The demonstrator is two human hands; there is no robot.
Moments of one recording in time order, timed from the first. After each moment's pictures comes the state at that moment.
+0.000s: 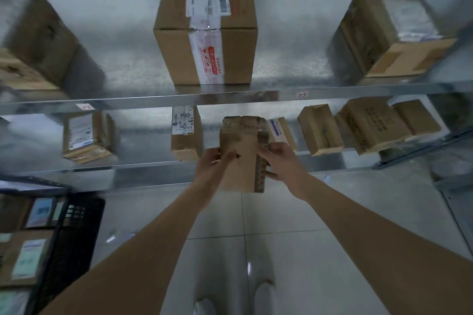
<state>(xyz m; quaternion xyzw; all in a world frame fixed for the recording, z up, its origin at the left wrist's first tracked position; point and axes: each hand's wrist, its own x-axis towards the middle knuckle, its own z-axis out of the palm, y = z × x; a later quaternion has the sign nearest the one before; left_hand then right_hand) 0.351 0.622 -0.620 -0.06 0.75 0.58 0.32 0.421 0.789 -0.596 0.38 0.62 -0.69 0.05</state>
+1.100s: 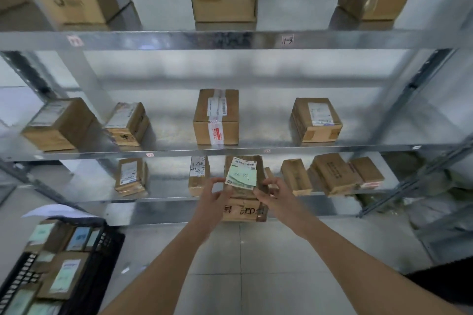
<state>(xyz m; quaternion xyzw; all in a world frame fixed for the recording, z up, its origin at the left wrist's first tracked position) 0.498 0.577 -0.381 0.03 0.73 0.62 0.27 0.569 0.761 -0.391 0.26 0.73 -0.63 0.05</state>
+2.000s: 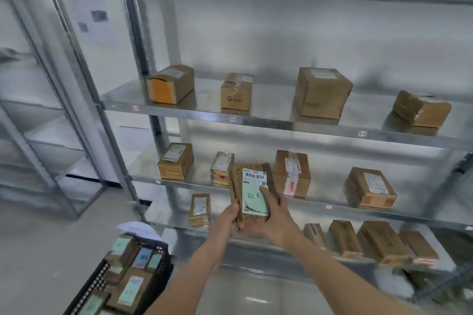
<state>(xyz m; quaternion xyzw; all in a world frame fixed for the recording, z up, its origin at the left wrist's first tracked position) 0.525 0.334 -0.207 0.01 0.69 0.69 0.22 0.535 0.501 -0.223 0.11 0.90 -0.43 0.04</state>
